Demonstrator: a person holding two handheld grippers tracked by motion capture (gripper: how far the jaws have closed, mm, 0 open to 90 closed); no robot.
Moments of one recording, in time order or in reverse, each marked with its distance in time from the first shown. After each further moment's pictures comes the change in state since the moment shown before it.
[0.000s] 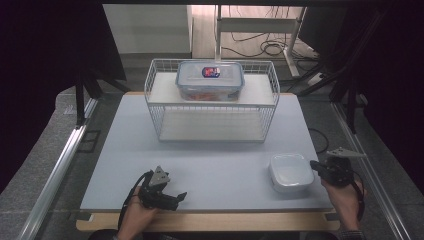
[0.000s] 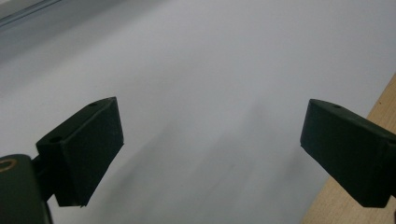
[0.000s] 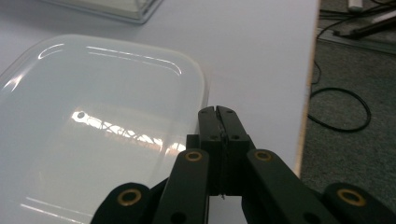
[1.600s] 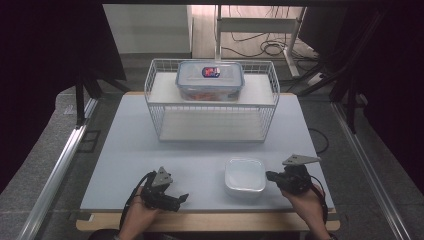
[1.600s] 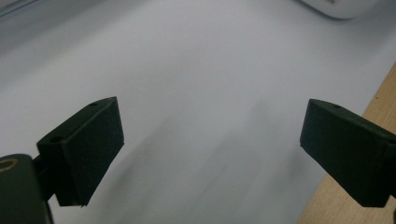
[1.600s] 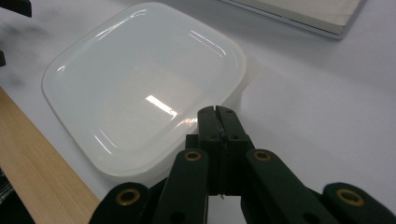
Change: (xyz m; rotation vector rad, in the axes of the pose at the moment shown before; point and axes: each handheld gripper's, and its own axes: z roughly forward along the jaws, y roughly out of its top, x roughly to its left) left arm -0.002 0.001 0.004 0.021 -0.025 0.010; right arm 0.112 0.013 0.019 0.027 0.311 -0.123
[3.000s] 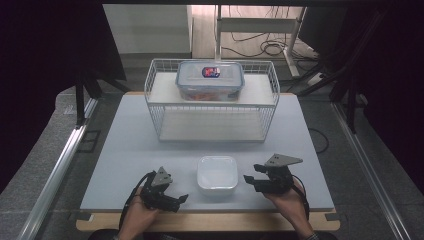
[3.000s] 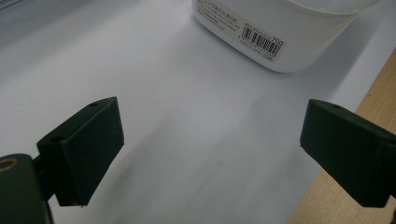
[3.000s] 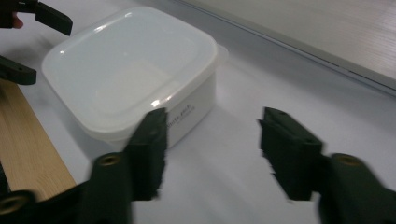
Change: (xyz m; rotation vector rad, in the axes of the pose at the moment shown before) left arm -0.001 0.000 -0.002 0.010 -0.003 0.003; right arm 0.028 0.011 0.029 -0.093 0.064 -0.106
